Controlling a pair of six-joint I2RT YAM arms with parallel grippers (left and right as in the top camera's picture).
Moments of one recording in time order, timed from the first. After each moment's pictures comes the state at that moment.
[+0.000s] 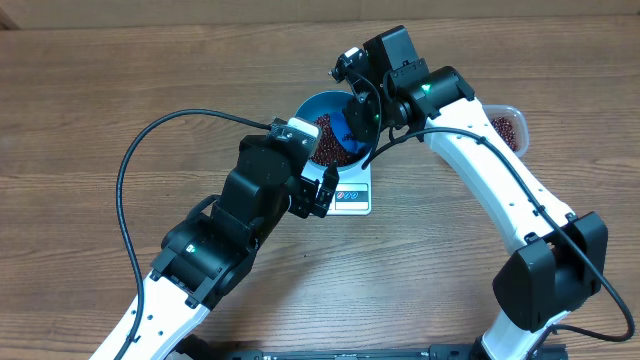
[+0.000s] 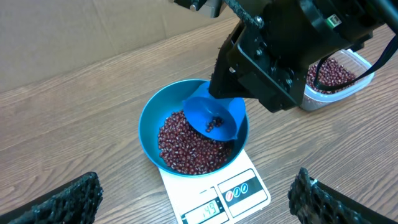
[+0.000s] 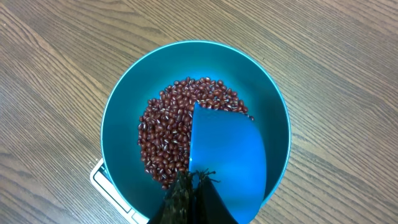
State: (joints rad) left arm -0.63 1.10 1.05 -0.49 -0.15 -0.09; right arm 0.45 1.87 1.72 -0.89 -0.19 -0.17
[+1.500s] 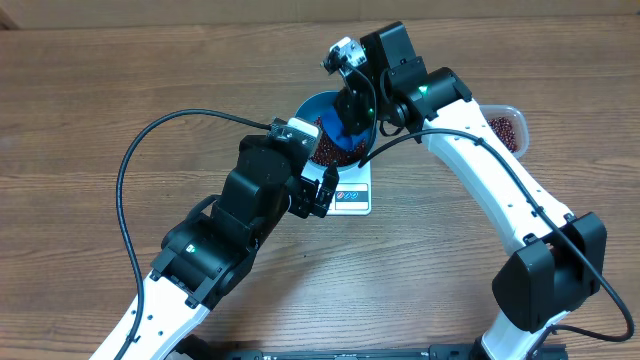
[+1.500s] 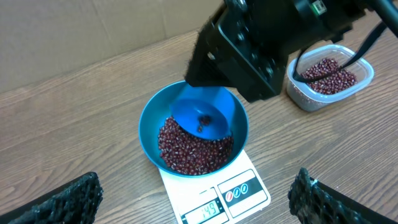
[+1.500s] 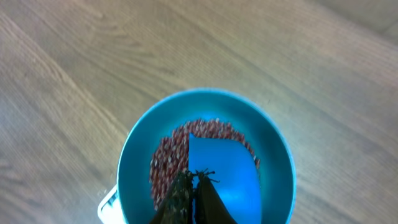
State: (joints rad) left arm -0.63 1.10 1.05 -0.49 -0.15 -0.09; right arm 0.46 1.87 1.72 -0.76 -0.23 -0.17
